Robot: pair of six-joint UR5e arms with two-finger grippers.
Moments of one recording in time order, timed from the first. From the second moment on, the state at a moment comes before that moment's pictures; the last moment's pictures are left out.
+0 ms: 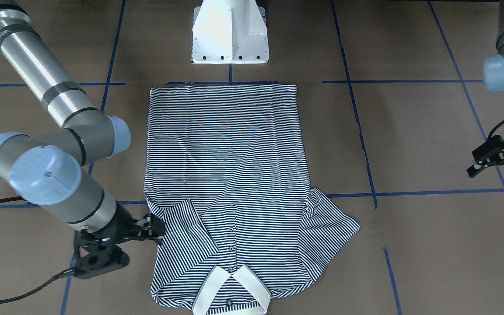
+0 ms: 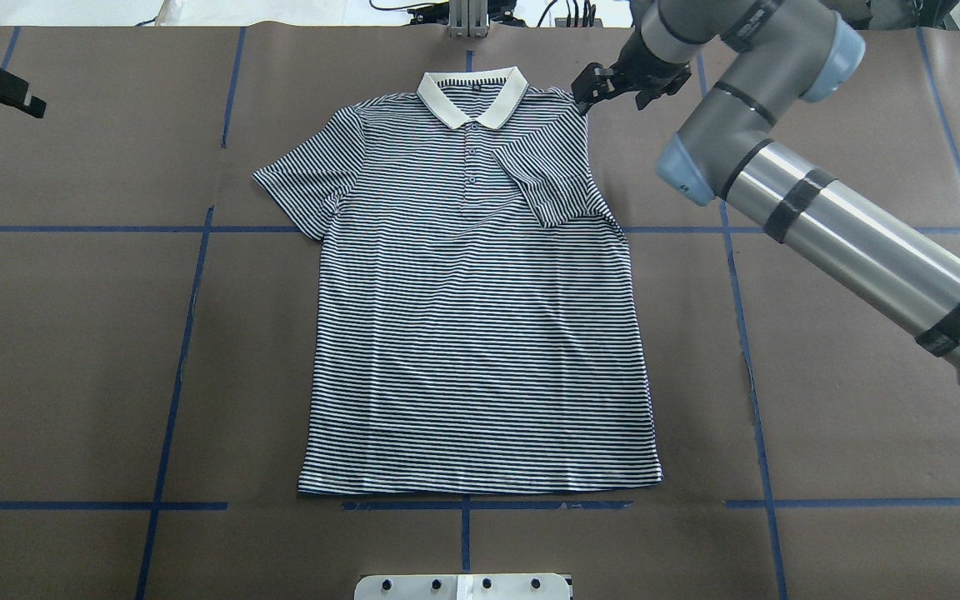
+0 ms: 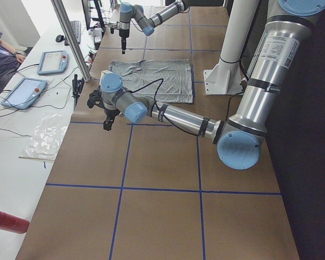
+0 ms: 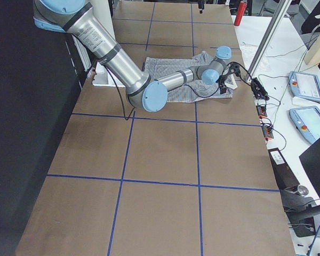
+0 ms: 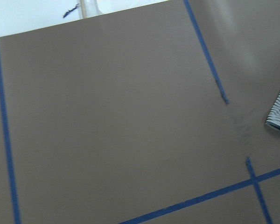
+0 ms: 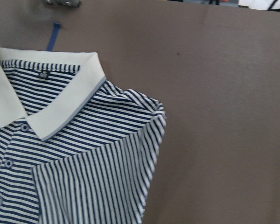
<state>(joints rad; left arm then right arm) -1.22 -1.90 -1.56 -2.00 -2.28 -0.57 0.98 -0.77 1.10 -1.09 2.16 0.71</state>
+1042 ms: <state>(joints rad) -0.81 -2.14 -1.26 -2.17 -1.73 -1.26 1.07 -0.92 1.37 -1.50 2.19 0.47</state>
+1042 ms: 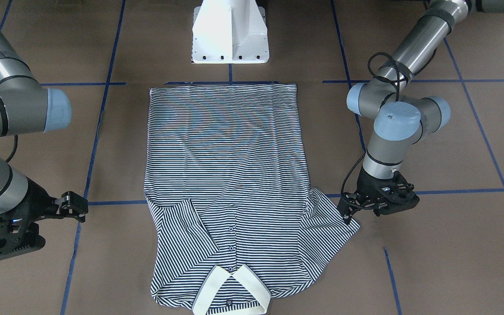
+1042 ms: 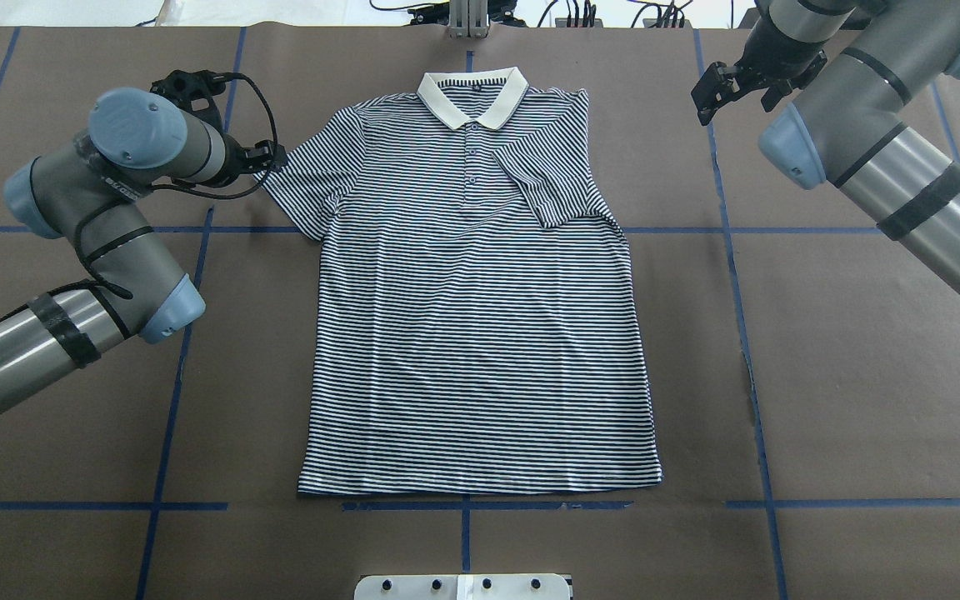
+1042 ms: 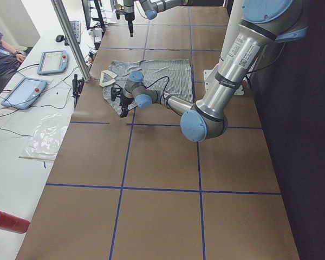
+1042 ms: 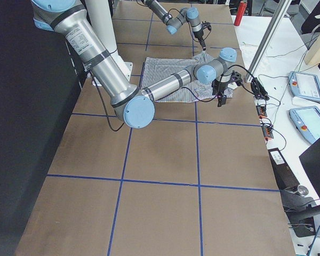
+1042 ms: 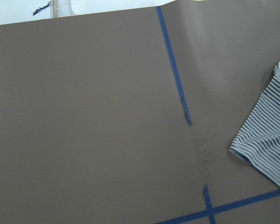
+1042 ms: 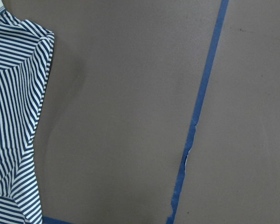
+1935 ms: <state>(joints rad) -0.78 -2.22 -1.17 -2.16 -1.72 -1.26 1.07 -0.93 1.37 -1.49 2.19 0.49</state>
